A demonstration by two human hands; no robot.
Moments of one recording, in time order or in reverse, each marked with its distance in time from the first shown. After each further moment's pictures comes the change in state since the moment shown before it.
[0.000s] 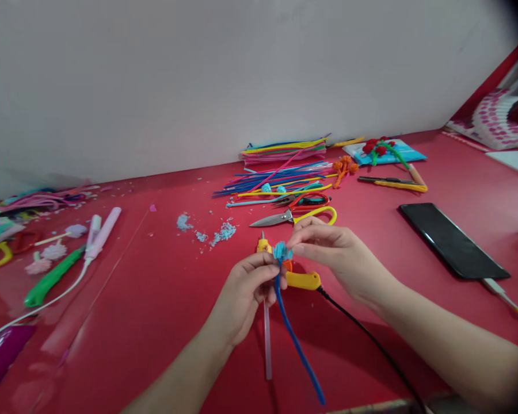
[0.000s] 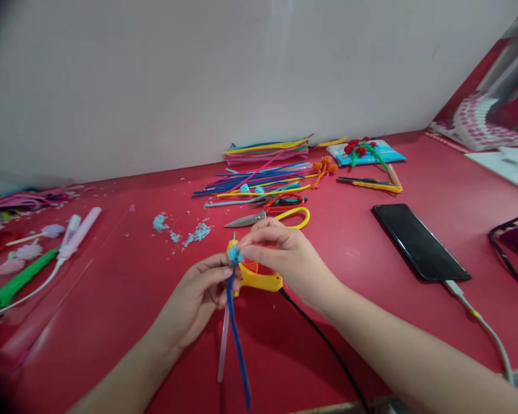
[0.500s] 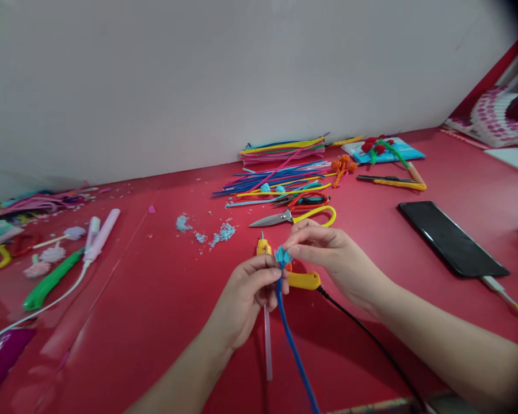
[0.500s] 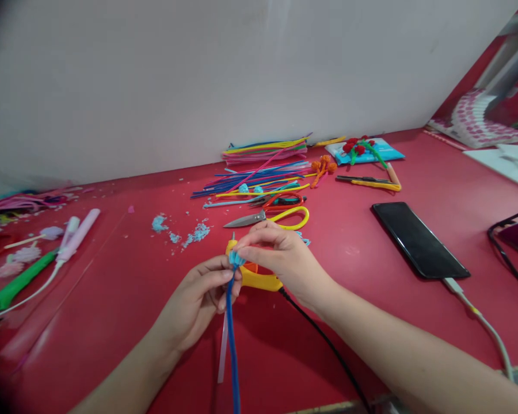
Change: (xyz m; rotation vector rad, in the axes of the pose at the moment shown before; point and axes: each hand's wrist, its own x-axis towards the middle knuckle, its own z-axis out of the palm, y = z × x) left_hand -0.002 0.002 0.003 -0.021 -0.011 -0.036; right_hand 0.001 0.003 0.006 0.000 0.019 0.010
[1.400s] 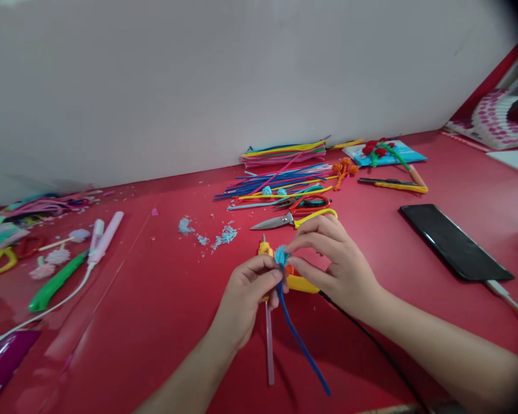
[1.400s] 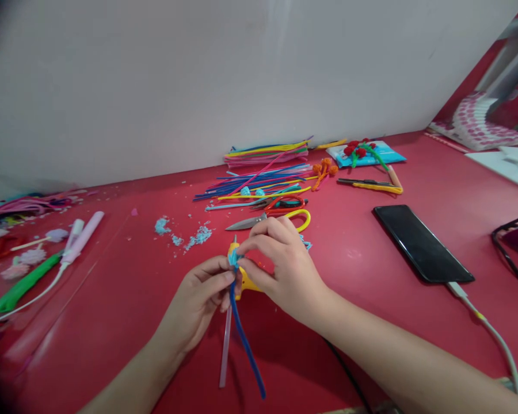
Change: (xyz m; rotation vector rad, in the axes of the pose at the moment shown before) left_hand 0.001 0.000 -0.002 0.092 0.036 0.081; right_hand -0.006 -0.003 -0.001 -0.737 0.092 -0.488
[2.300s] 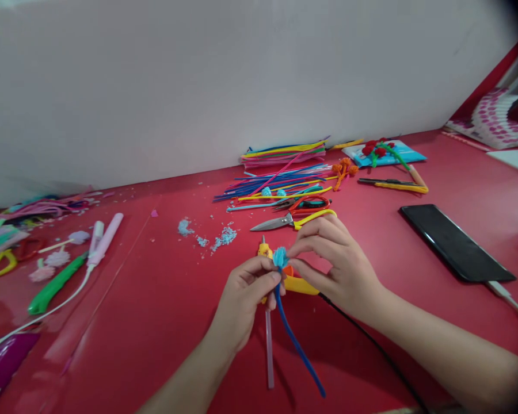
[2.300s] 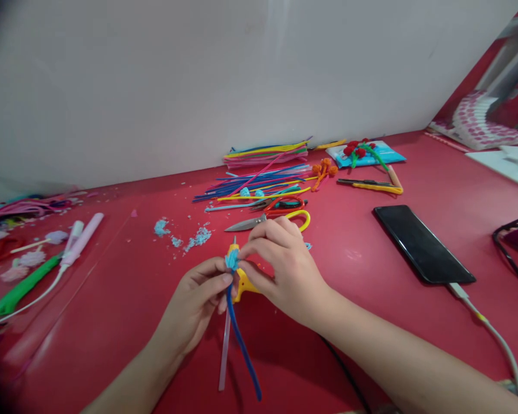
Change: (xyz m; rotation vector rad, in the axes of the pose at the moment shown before) left_hand -0.001 -0.003 -0.002 -0.003 0.038 0.030; right_hand 0.001 0.002 -0.004 -0.046 -0.003 -0.075
